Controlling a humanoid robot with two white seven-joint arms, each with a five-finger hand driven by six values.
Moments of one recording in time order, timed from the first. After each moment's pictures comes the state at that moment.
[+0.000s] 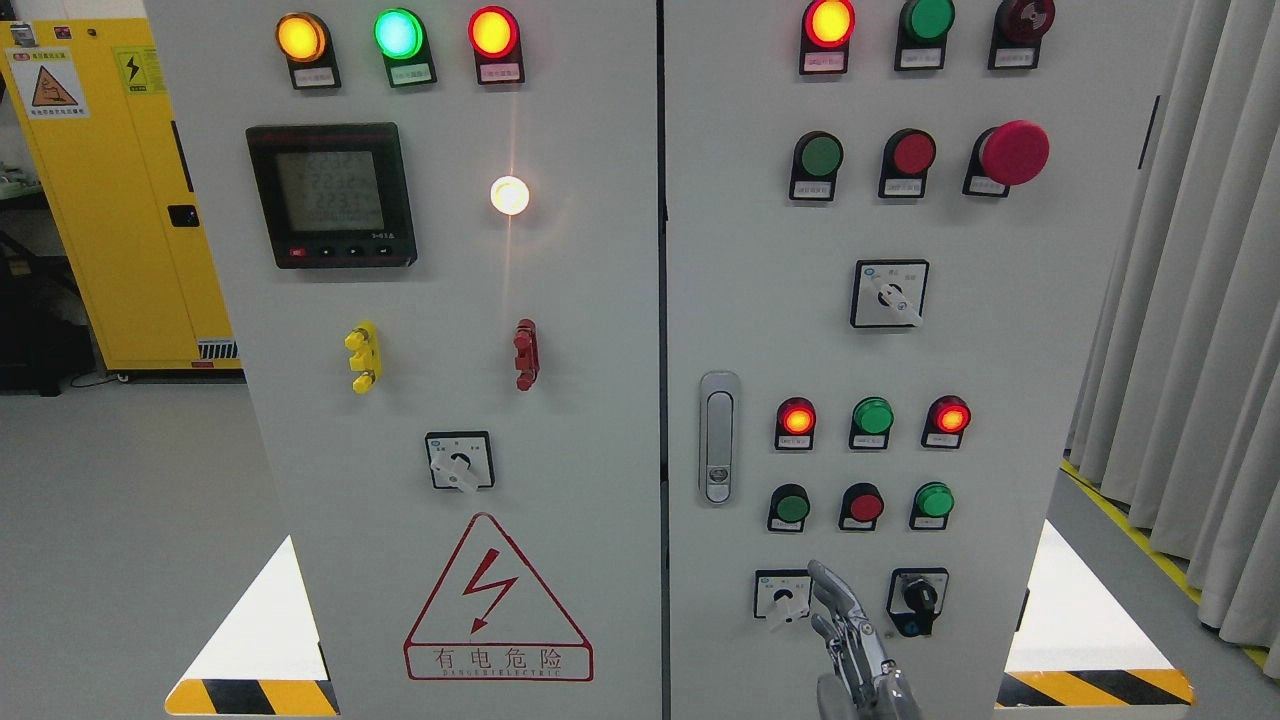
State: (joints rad) left arm -0.04 -0.11 -0.08 0.00 0.15 -0.04 0.10; right arm 0.00 0.00 0.28 -1.90 0.06 -0.21 -0.11
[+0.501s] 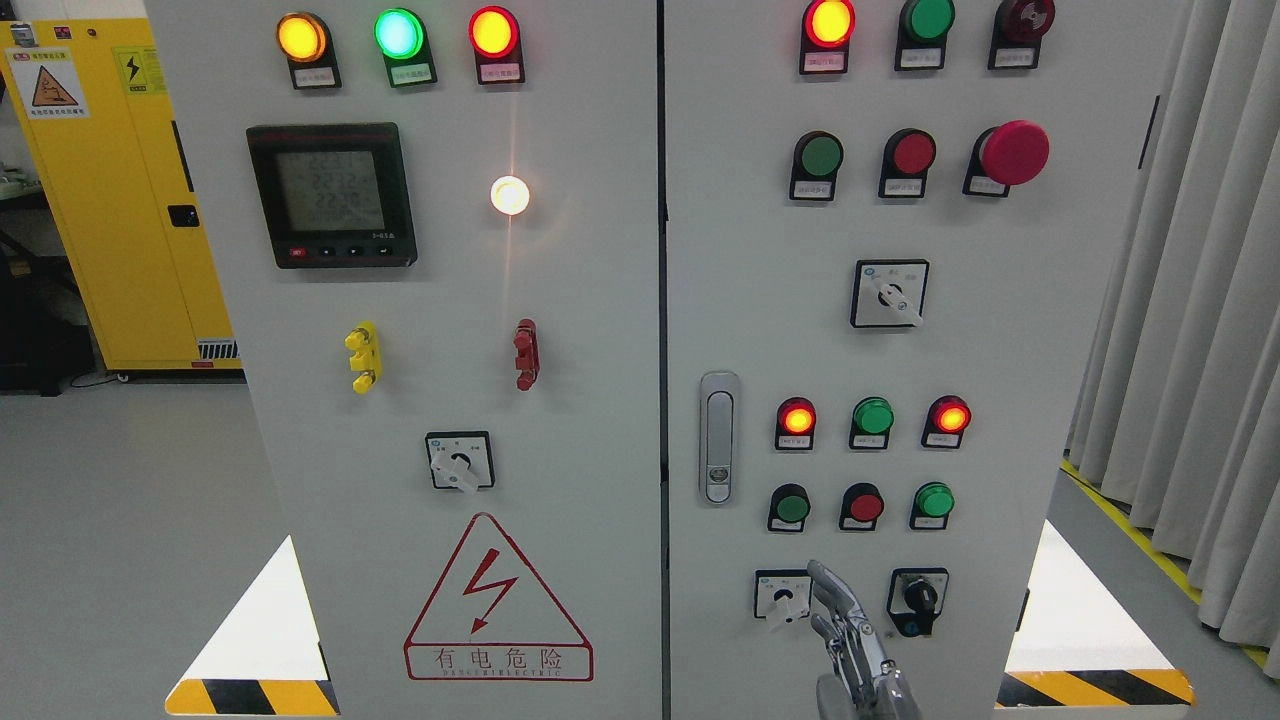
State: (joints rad) left arm -0.04 -0.11 -0.08 0.00 0.15 -0.04 0.10; right arm 0.00 0.00 0.28 -1.90 0.06 -0.21 -0.11
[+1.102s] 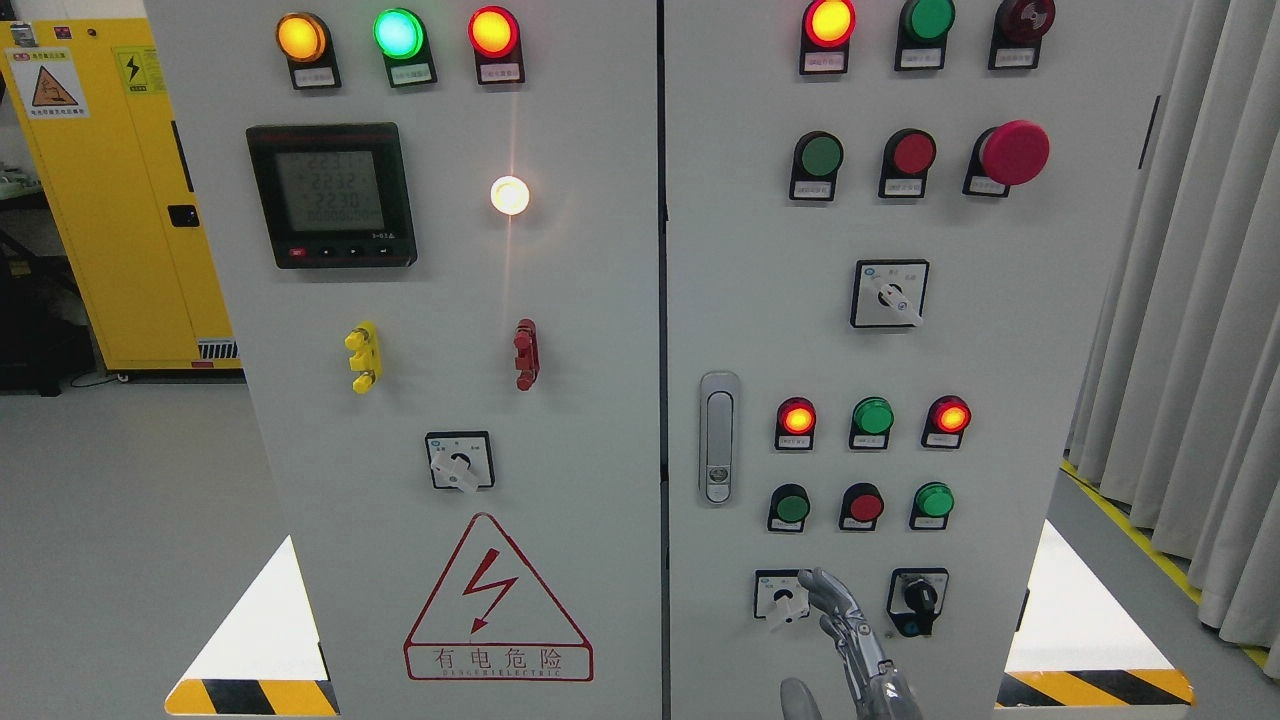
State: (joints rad) left arm -0.04 -0.11 -0.08 0.00 0.15 -0.04 0.10; right arm -0.01 0.00 0.27 -1.90 0.31 -0.15 -0.17
